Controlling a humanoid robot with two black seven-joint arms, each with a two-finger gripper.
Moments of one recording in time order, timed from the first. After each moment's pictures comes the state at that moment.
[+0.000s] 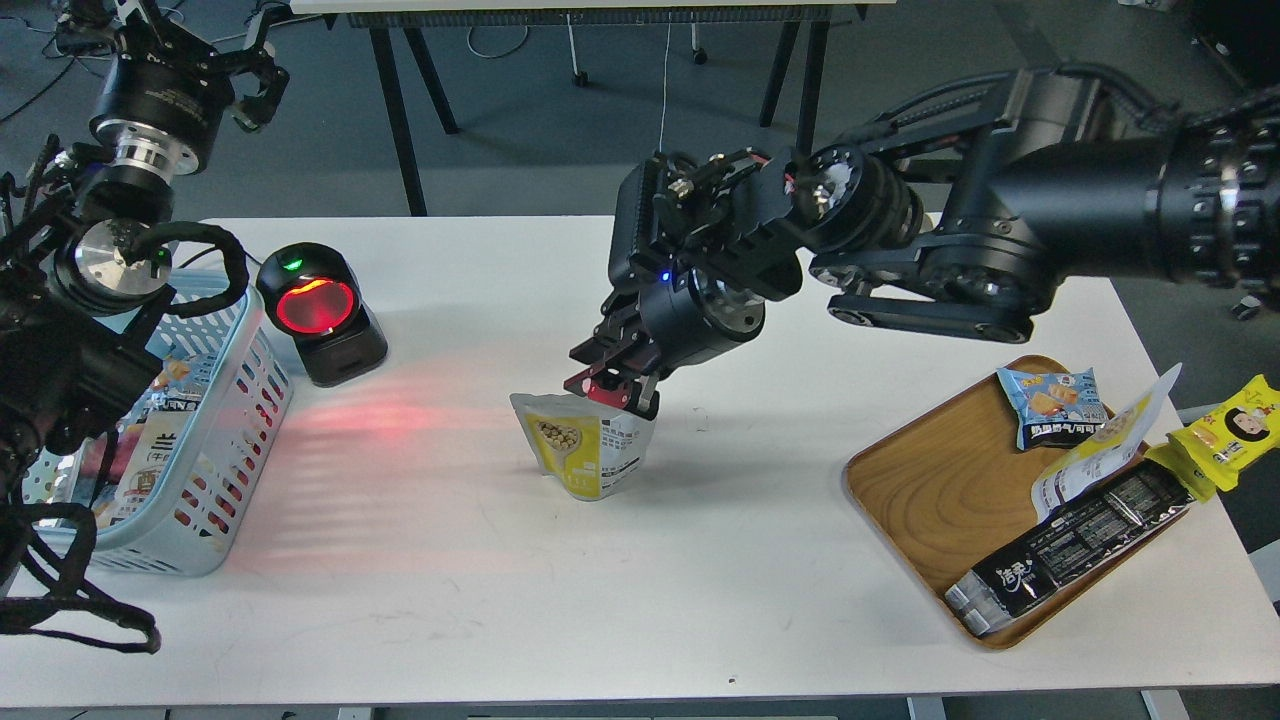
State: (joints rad) left arm -0.96 0.38 -0.74 -0.43 -0.19 -0.49 -0.33; right arm 1.81 -0.14 -0.59 1.16 -1.43 0.09 0.49
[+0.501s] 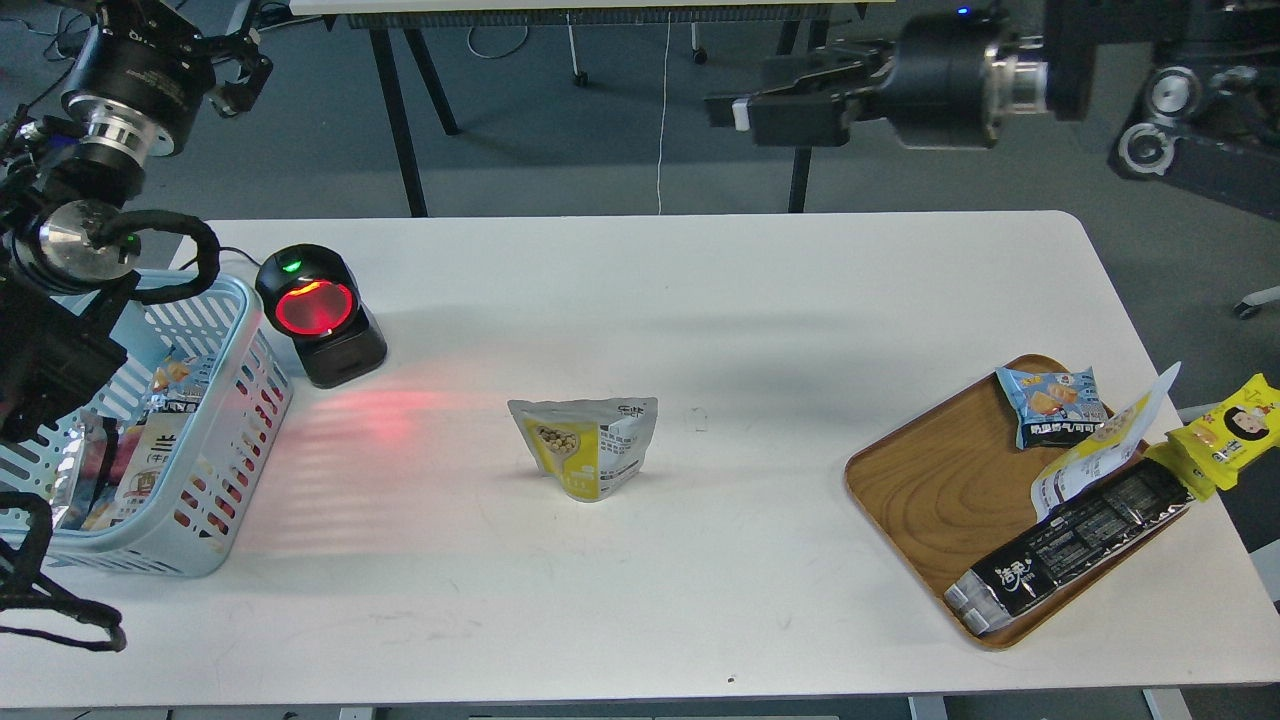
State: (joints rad) left arm -1.01 0.44 -0.63 -0.45 -0.15 -0.49 -0.32; right arm 1.70 -0.68 -0.31 1.21 -1.04 0.12 0.49
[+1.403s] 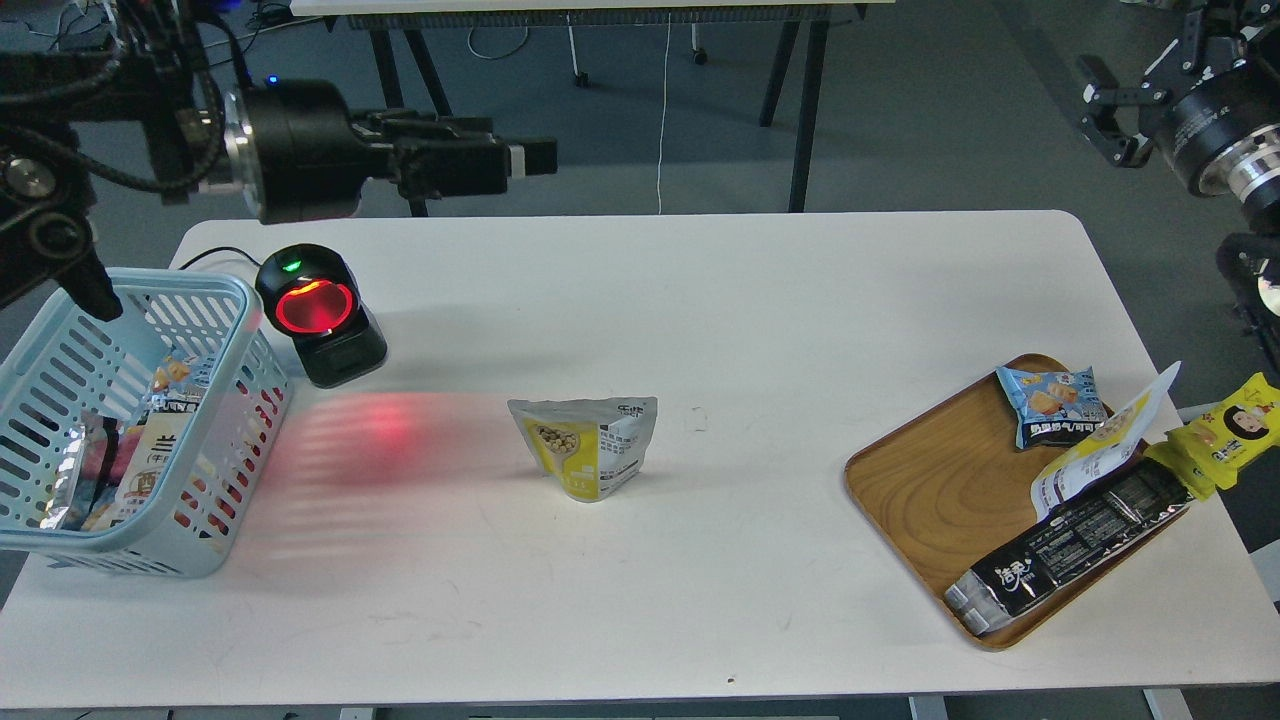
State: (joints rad) left arm -1.11 0.85 -0.49 -1.58 1.45 -0.49 -0.26; right arm 1.07 -0.79 0.11 0.97 0.38 0.19 0.49
